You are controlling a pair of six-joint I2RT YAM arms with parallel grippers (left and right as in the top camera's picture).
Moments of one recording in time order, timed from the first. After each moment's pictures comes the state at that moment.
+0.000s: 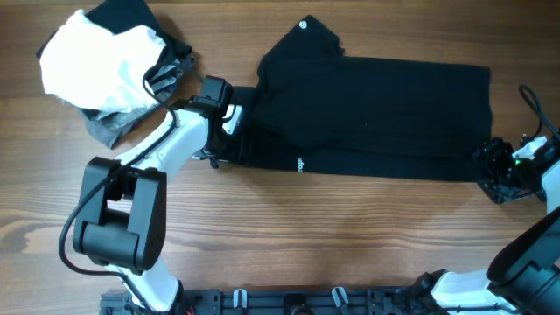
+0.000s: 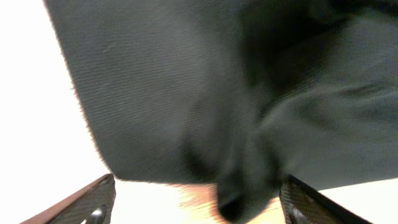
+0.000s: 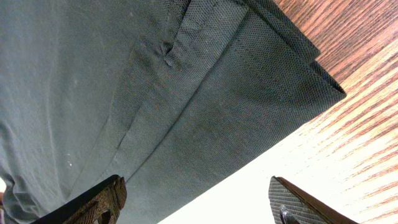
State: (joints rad) left arm -0.28 1.86 1.15 -0.73 0.13 -0.08; right arm -0.71 1.64 0.99 -0.76 -0.43 0.29
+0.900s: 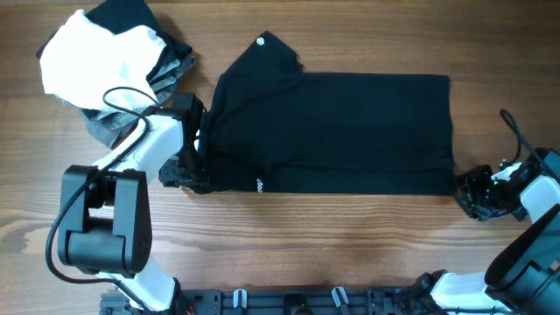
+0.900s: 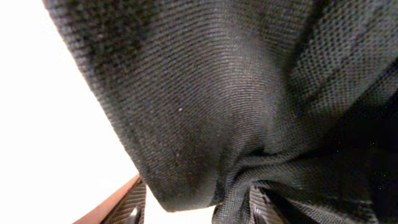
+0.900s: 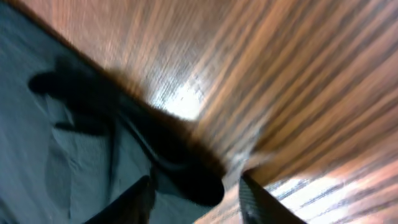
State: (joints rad) left arm -0.14 1.83 1.07 -0.96 -0.08 -0.23; right arm -0.71 1.62 0.77 -0.64 -0.42 0.38
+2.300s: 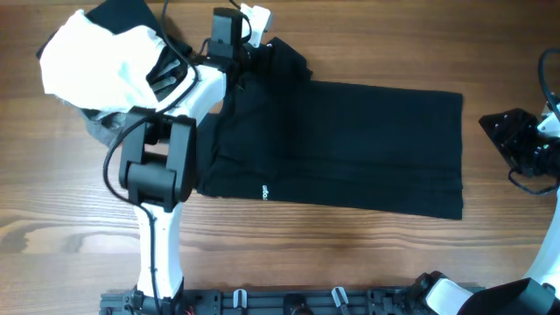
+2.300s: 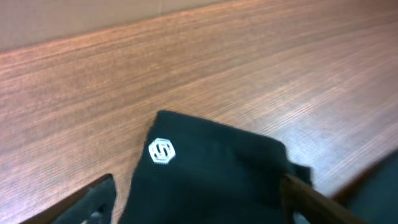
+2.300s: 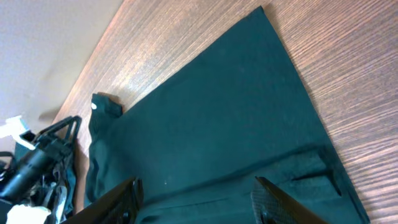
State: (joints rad) left arm -0.26 2.31 1.68 -0.03 0.32 0.04; right arm -0.67 1.36 1.19 -0.95 -0.63 0.16
